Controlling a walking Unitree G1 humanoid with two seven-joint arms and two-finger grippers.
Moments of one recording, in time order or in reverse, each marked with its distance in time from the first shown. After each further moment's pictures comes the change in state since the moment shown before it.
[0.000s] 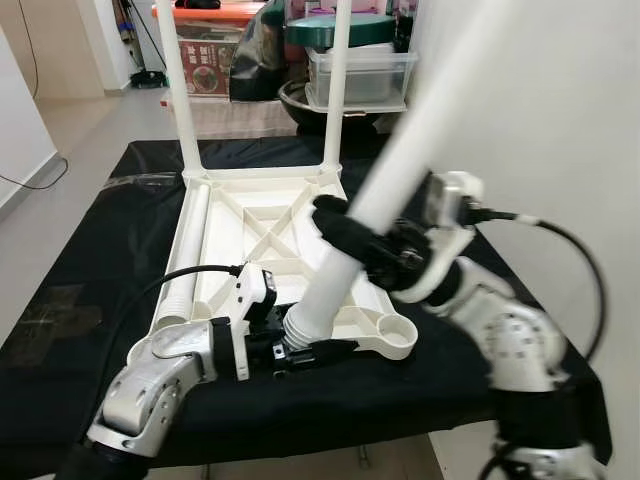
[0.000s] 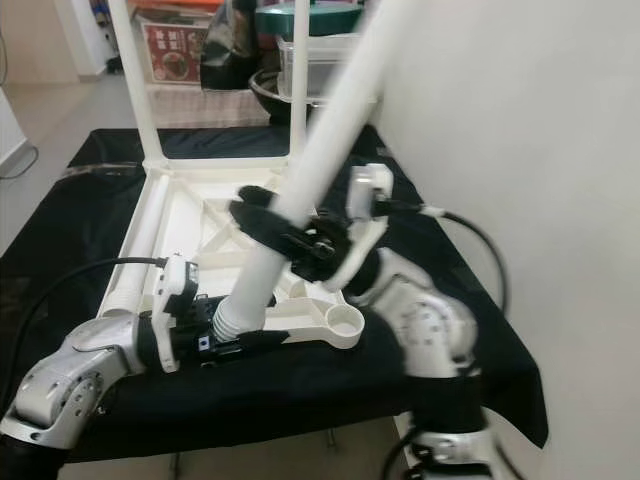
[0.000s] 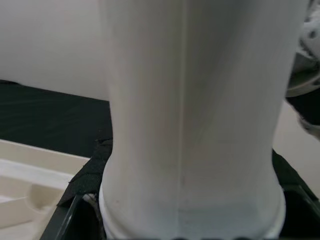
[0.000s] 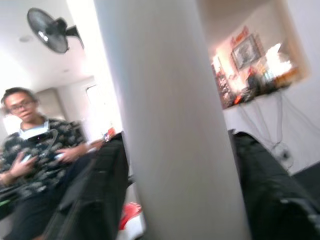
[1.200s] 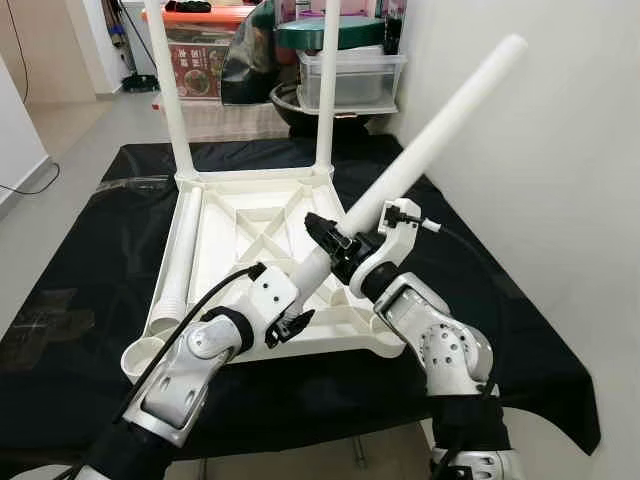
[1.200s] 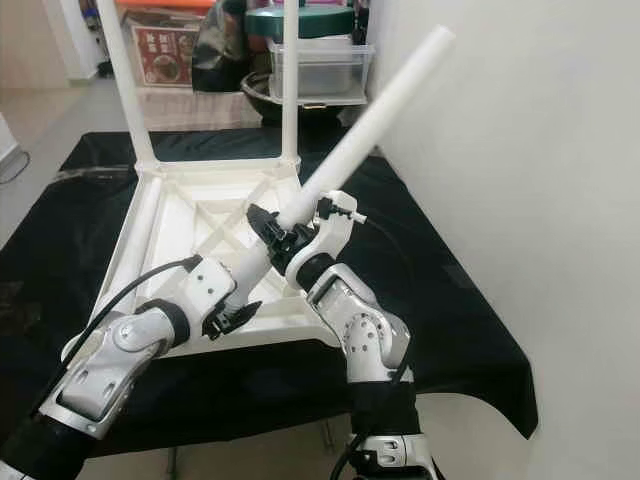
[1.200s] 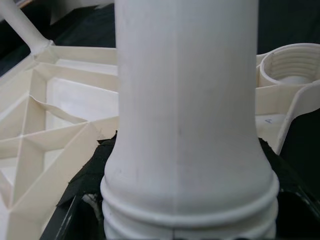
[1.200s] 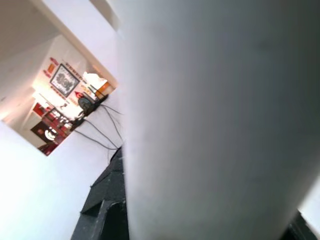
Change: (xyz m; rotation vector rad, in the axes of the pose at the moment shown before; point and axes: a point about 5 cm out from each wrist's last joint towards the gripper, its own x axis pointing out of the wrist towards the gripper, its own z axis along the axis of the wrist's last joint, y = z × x) left arm 0.008 0.035 -0.035 0.355 0.384 0.446; right arm -0.011 -0.059 -0.029 0.076 -0.112 -0.855
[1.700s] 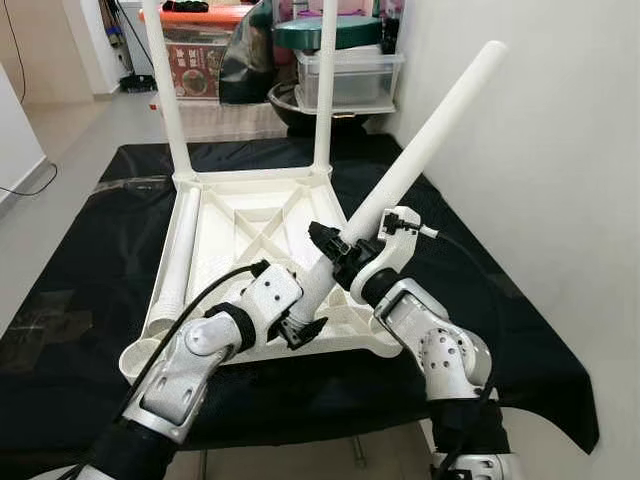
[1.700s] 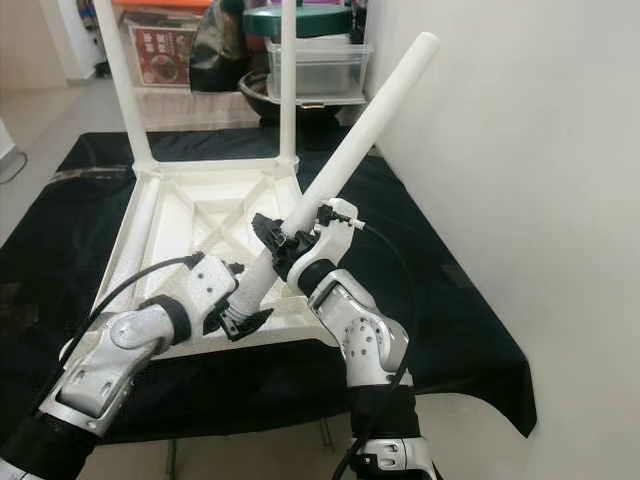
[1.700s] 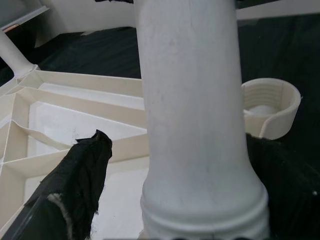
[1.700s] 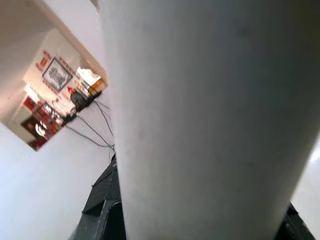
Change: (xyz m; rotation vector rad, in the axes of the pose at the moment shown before) left arm -0.008 0.012 0.010 -0.050 -0.117 0.017; right arm -0.001 -0.007 0.007 -0.088 -0.005 -0.003
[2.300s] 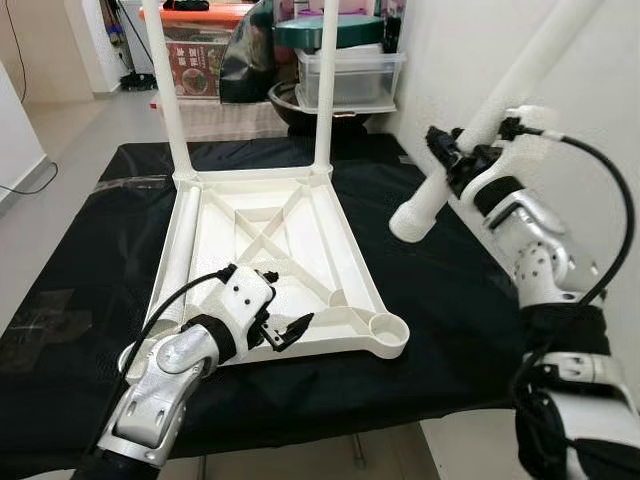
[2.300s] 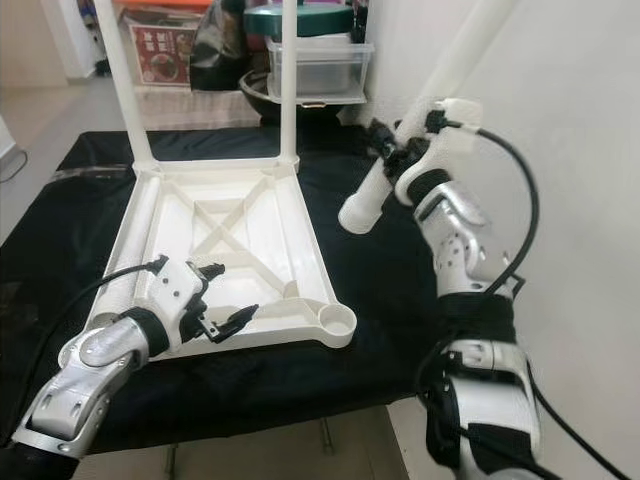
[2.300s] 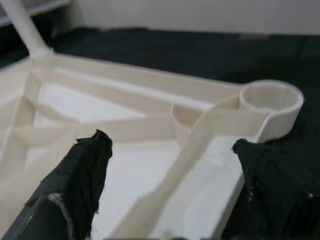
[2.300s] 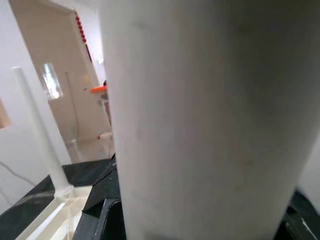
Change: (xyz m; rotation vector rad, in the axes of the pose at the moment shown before) left arm -0.023 -0.005 -0.023 -0.114 -0.011 0.079; right arm -0.017 -0.053 0.155 -0.428 -0.328 -0.237
